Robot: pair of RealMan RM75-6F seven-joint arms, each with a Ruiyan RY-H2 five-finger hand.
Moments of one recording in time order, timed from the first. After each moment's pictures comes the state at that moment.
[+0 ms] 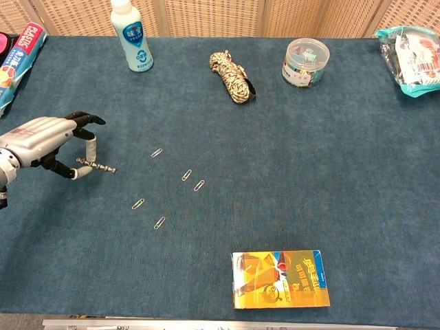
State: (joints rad) left arm -0.49 -1.35 0.00 -1.53 1.32 0.96 0.14; right arm 0.10 -1.24 0.09 -1.34 -1.53 1.53 0.31
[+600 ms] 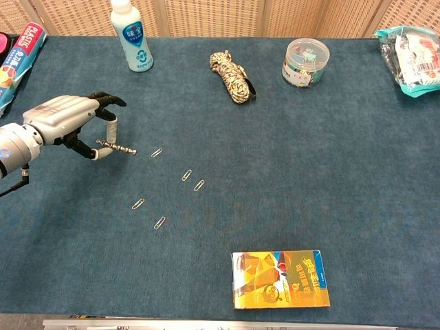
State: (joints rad) left arm -0.59 -1.37 -0.08 -1.57 1.23 0.89 0.22; right arm 0.10 -1.24 0.09 -1.33 -1.53 1.54 0.32
